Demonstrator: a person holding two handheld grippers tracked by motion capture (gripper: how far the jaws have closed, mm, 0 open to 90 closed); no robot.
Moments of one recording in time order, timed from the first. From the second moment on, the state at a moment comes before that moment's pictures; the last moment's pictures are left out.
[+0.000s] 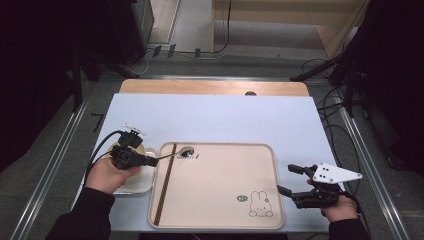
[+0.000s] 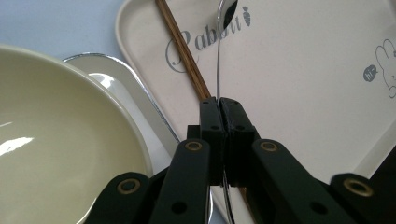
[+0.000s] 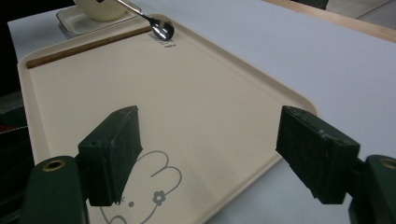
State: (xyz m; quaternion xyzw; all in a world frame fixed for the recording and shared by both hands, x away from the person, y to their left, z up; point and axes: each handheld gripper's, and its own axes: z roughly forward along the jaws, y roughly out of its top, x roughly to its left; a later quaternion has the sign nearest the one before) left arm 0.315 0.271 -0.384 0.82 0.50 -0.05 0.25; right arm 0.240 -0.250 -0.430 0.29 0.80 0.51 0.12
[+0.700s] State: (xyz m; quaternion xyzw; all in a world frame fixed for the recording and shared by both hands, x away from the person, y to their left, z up) left arm 0.299 0.258 -0.408 0.83 0.51 -0.05 0.23; right arm 0.240 -0.249 -0.429 0.28 0.80 0.51 0.12
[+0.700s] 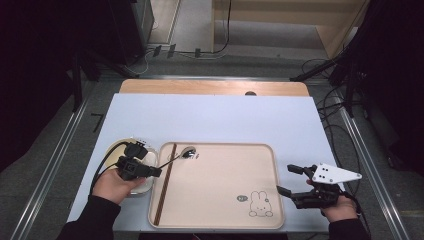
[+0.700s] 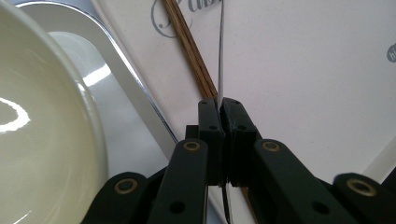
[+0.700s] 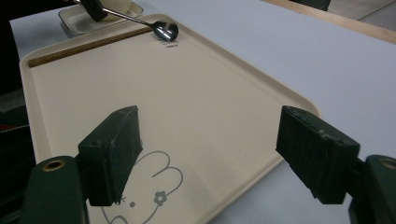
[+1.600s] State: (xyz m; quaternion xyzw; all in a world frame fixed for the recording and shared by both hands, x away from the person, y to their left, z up) left arm 0.297 0.214 -0.431 0.85 0.48 -0.07 0.20; right arm 0.240 -0.248 -0.429 0.28 0.80 0.51 0.12
